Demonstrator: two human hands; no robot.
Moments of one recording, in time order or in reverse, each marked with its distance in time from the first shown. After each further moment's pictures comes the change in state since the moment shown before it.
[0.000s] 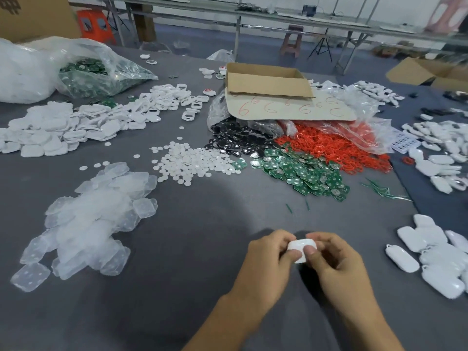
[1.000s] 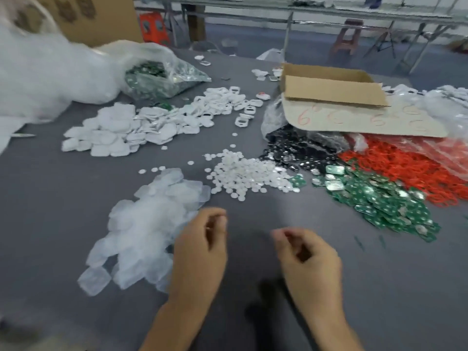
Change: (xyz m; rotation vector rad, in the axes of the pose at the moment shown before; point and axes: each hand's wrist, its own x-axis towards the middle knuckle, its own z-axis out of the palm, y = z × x) left_hand -0.003 -0.035 -0.164 0.229 0.654 -0.085; right_hand 0.022 -0.060 0.149 -0.016 -0.038 -0.156
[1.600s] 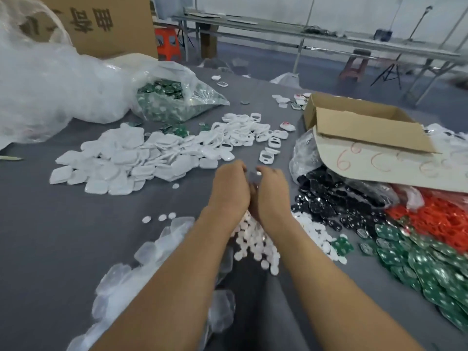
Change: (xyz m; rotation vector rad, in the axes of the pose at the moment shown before) left_hand 0.254 -0.020 0.058 0.284 -0.203 -0.014; right_hand 0.215 -0.055 0.181 -0.516 -0.169 -0.269
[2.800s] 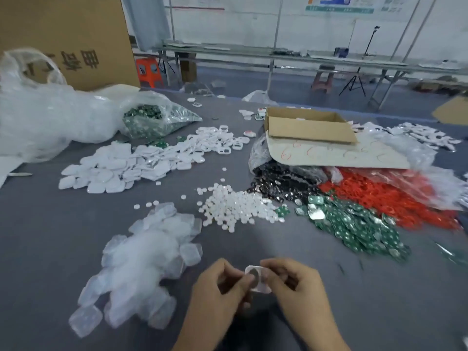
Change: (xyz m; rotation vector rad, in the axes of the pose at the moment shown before) left_hand -0.278 0.017 0.003 -0.667 -0.215 -0.152; right_hand -0.251 0.065 -0.127 0.636 -0.077 0.266
